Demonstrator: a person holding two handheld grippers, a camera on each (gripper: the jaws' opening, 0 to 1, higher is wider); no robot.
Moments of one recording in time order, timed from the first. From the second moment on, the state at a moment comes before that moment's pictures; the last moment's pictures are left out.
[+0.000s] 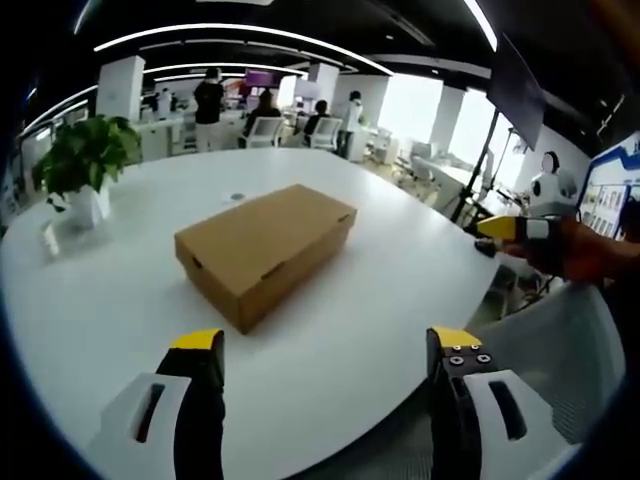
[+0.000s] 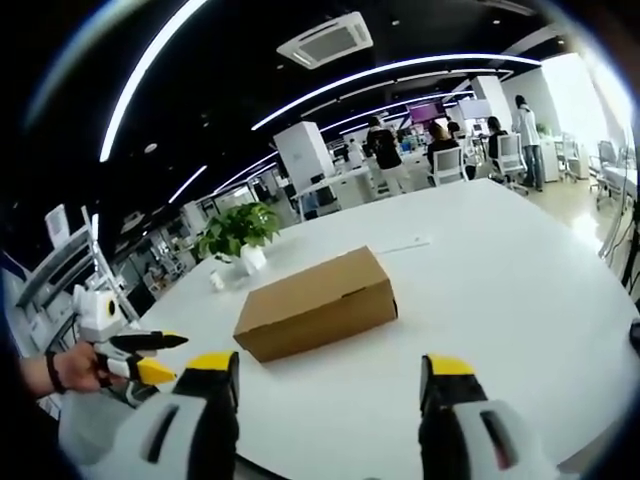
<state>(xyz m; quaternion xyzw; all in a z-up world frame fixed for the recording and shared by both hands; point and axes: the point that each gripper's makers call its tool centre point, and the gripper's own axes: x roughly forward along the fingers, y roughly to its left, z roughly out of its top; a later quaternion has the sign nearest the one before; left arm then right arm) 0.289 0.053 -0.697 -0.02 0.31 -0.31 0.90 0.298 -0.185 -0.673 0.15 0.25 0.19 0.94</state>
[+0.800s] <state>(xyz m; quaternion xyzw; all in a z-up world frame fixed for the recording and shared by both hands) 0.299 0.061 -0.689 -0.03 0.30 -0.29 0.91 0.301 -0.171 -0.676 0.11 0.26 0.22 0.93</state>
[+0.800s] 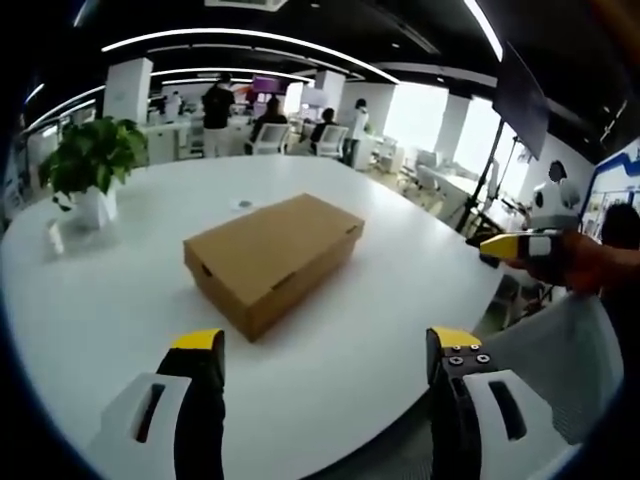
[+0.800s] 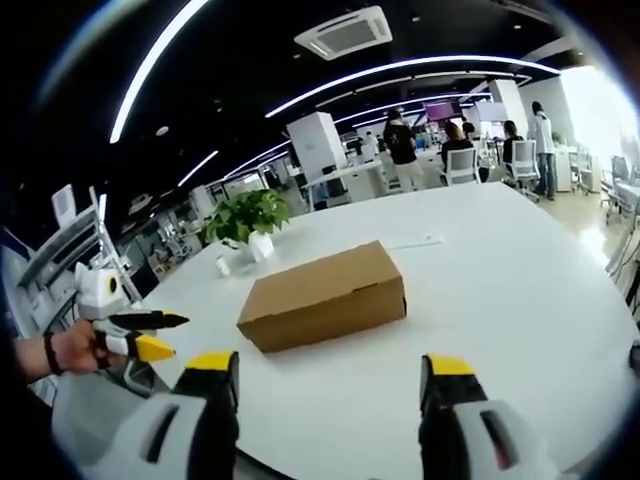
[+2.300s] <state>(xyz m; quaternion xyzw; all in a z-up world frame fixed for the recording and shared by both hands) 0.340 0.048 -0.718 -0.08 0.34 -0.27 0.90 0.372 -0.158 -0.714 0.04 0.31 0.28 0.91</state>
